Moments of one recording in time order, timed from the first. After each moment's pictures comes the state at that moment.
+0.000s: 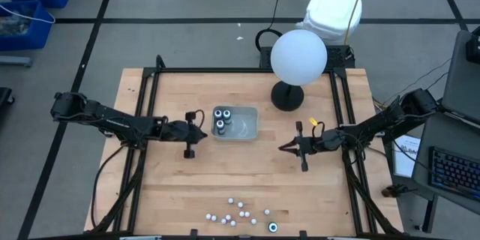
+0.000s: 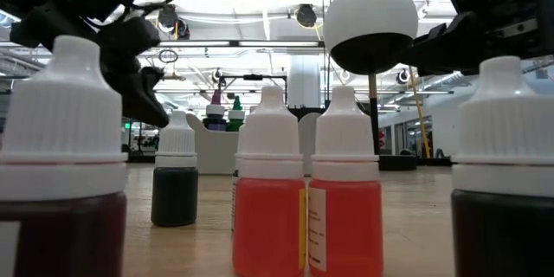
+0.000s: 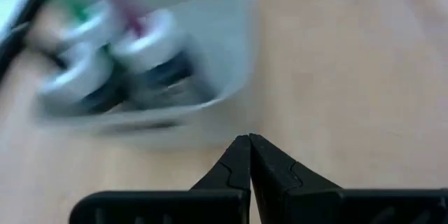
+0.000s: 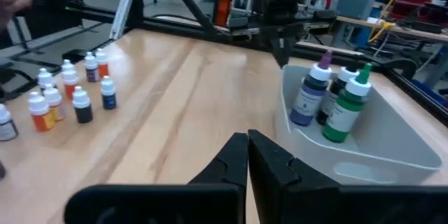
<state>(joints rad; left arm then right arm) -0.10 1.13 0.35 0.11 -0.19 0.18 0.31 1.14 0.15 0.82 0.23 -0.09</state>
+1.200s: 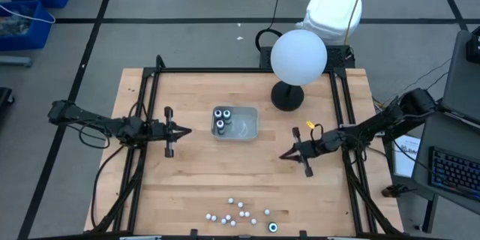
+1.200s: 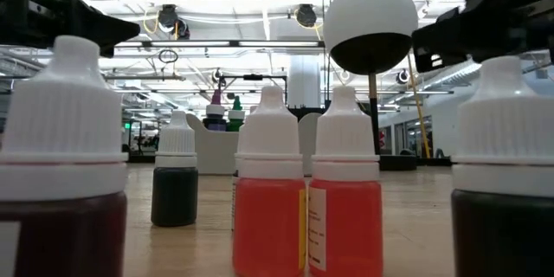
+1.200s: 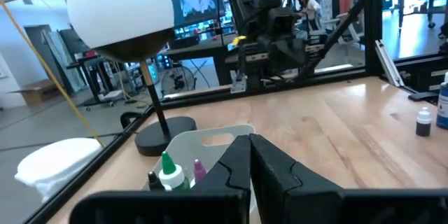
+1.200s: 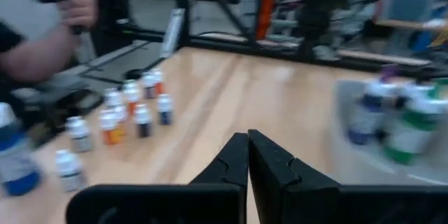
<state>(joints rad) -0.24 0.36 0.03 0.37 -0.30 0.20 0.35 1.17 0.17 0.86 0.08 -0.02</state>
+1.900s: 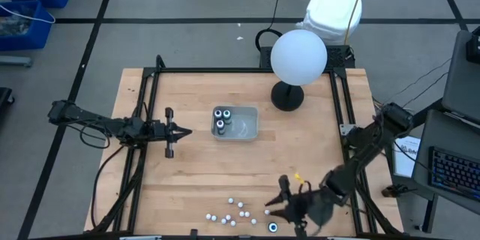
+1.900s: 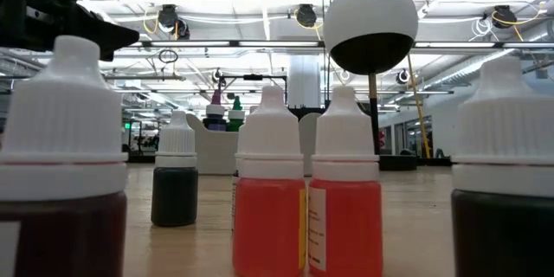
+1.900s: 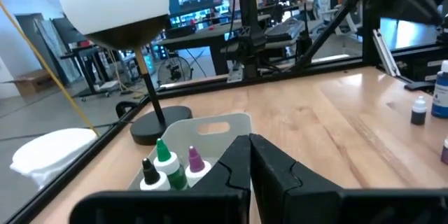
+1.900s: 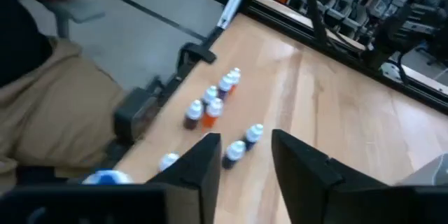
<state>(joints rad) -0.24 0.36 0.03 0.33 -0.29 0.18 0.83 1.62 1.00 0.12 0.56 -0.01</state>
